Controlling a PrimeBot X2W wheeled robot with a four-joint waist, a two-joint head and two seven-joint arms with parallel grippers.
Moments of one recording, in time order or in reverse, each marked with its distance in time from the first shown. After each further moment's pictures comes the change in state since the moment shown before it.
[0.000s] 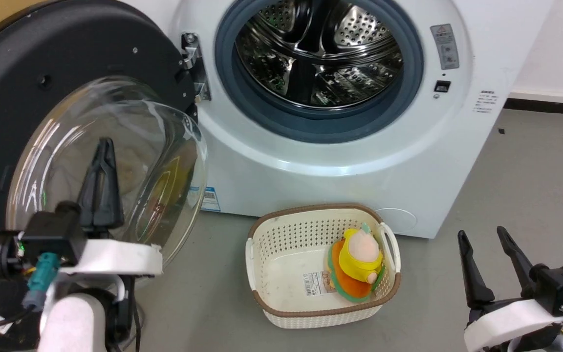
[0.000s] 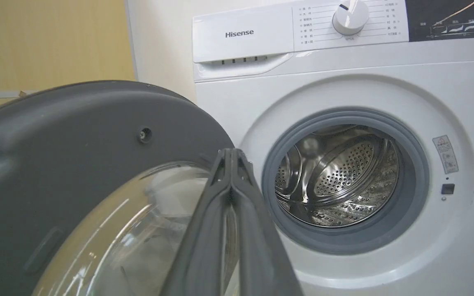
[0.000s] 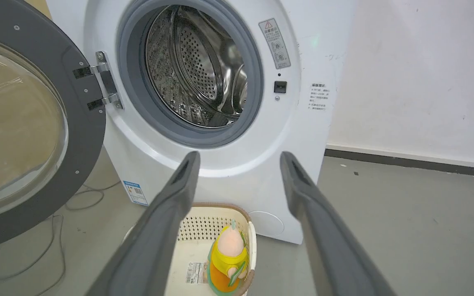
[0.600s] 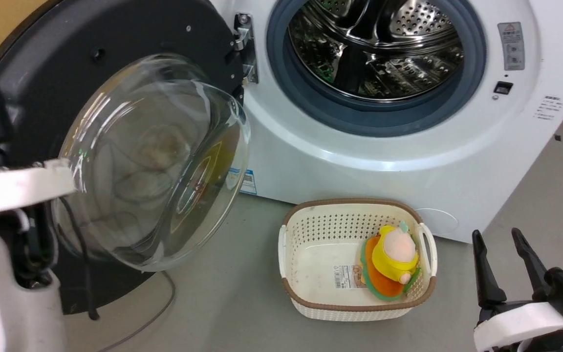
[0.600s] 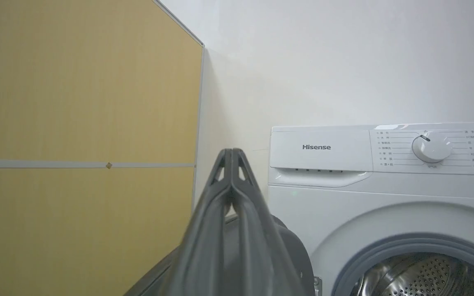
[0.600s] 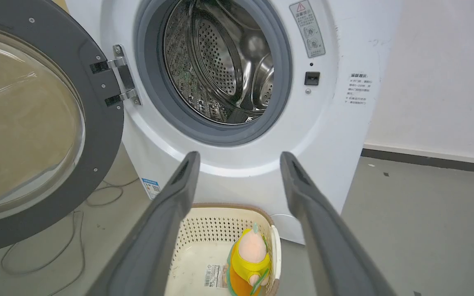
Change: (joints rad) left arm -0.255 0.049 0.176 -0.035 -0.140 -0.073 -0.043; right arm 0.000 0.000 -0.037 0.025 0.020 0.000 -0.040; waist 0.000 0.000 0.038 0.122
